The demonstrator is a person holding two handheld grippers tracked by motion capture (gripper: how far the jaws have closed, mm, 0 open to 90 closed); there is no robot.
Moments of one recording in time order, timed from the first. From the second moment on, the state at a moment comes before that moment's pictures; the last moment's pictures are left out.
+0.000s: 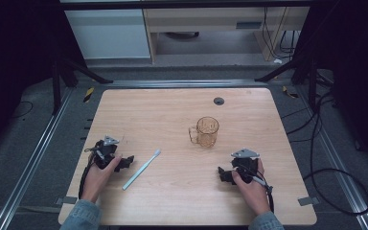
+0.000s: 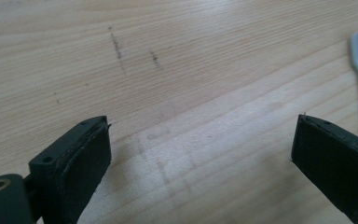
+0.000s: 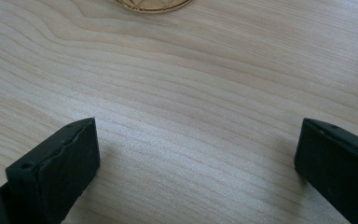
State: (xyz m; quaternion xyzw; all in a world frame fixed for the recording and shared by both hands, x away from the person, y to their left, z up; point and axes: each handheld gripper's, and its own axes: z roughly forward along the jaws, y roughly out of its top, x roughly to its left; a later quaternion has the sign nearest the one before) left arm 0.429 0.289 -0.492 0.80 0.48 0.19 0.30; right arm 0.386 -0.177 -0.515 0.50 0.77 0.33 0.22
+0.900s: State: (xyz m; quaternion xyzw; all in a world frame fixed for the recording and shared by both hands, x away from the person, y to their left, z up) left arm 0.427 0.214 -0.407 0.89 0.40 0.11 0.18; right arm 0.387 -0.176 -0.515 0.50 0.77 0.33 0.22
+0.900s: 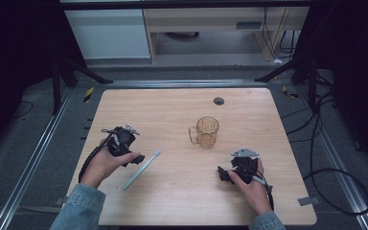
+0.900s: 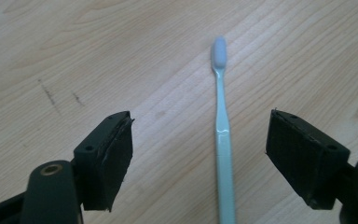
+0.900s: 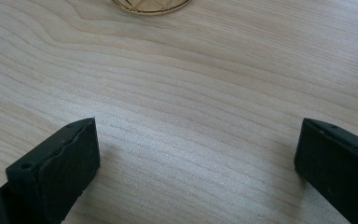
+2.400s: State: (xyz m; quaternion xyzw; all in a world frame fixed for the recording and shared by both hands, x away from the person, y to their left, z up) left arm 0.452 0.171 -0.446 0.93 0.36 0.03 0.03; right arm 0.388 -0.176 -0.515 0.50 0.77 0.33 0.22
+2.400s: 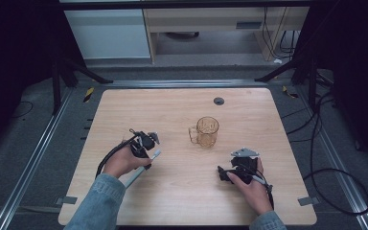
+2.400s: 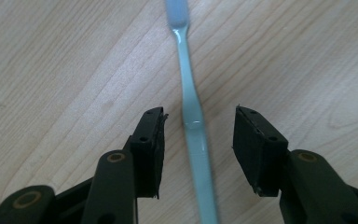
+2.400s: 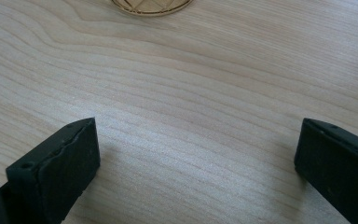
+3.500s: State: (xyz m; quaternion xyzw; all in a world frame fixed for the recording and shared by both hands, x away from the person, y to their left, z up) left arm 0.462 0.170 -0.459 0.93 0.38 0.01 0.02; right arm 0.388 -0.176 -0.515 0.50 0.77 0.33 0.21
